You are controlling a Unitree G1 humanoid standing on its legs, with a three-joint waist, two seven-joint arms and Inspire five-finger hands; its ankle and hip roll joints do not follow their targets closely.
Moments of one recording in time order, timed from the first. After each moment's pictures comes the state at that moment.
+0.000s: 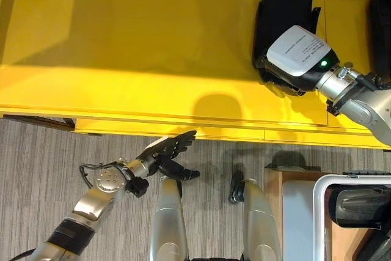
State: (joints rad) left arm -0.18 0.77 -0.31 0.06 -0.47 0.09 -0.36; right arm -0.91 -1.19 0.67 0.11 -0.62 -0.22 -0.14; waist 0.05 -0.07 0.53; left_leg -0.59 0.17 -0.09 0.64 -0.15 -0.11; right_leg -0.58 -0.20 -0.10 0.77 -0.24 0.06
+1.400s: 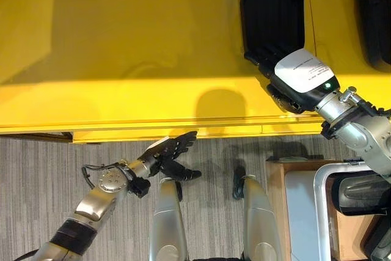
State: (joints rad) left arm -0.18 0.73 -0.30 0.06 -0.47 0.11 -0.36; right arm -0.58 -1.13 0.44 -0.09 -0.51 -0.15 -0.07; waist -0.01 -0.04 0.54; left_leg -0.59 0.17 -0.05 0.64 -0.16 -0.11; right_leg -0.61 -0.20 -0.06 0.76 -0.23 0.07
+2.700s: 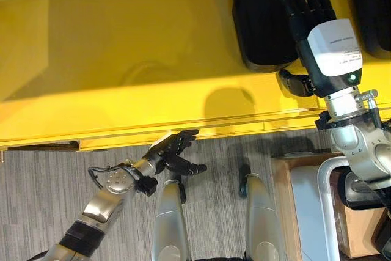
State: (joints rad) left arm -0.17 0.68 -0.30 0.02 -0.47 0.10 -0.27; right arm -0.53 -0.96 0.30 -0.10 -0.58 0.03 -0.40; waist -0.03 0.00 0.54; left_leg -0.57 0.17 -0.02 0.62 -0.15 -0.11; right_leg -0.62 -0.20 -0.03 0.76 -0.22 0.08
